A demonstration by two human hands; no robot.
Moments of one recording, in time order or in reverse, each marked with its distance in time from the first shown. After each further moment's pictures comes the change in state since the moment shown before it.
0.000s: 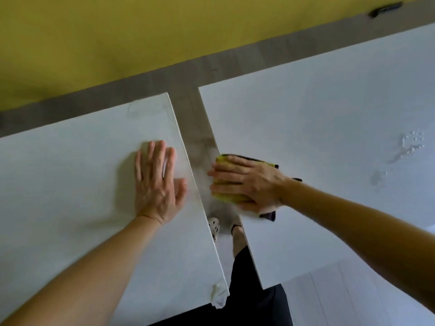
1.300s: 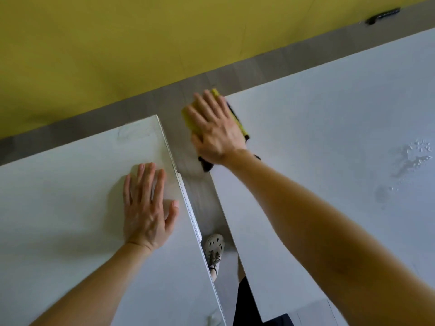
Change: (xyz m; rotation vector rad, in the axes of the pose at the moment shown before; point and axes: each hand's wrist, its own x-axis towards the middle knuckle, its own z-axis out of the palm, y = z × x) left_hand -0.001 0.001 -0.006 0.006 -0.023 -0.001; right_hand 0.116 0.079 -0.035 0.087 0.290 0.722
